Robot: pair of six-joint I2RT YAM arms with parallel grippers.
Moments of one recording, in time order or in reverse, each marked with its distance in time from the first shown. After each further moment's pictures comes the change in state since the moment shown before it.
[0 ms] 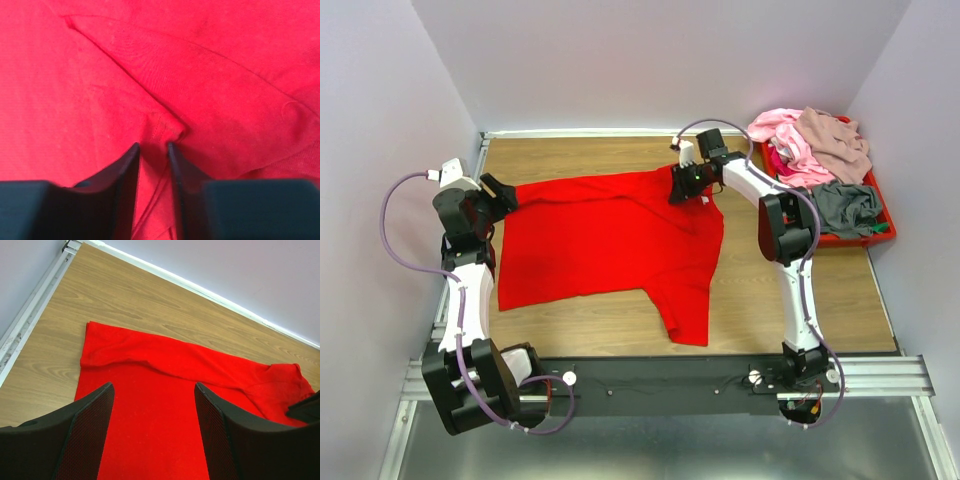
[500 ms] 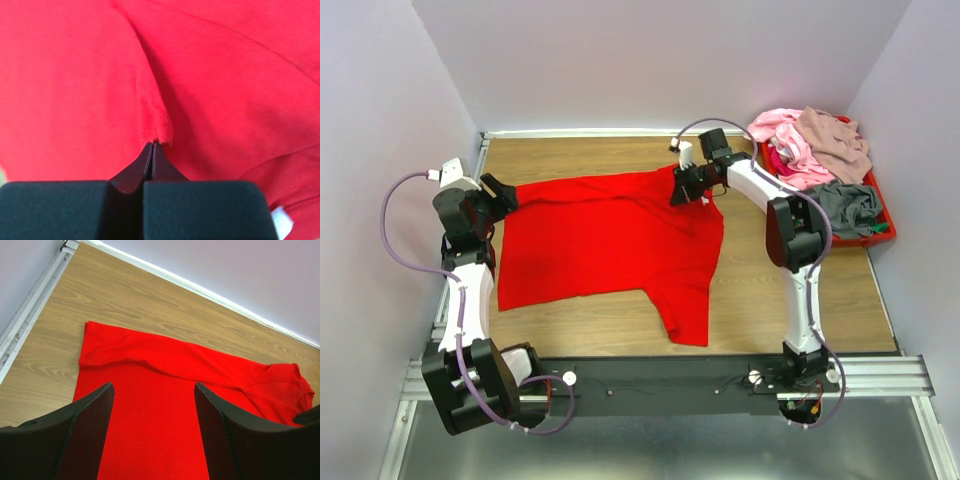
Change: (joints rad) left arm 0.000 0.001 0.000 0.000 0.006 0.000; right arm 0.004 -0.083 -0.093 -0.004 -0.066 -0.066
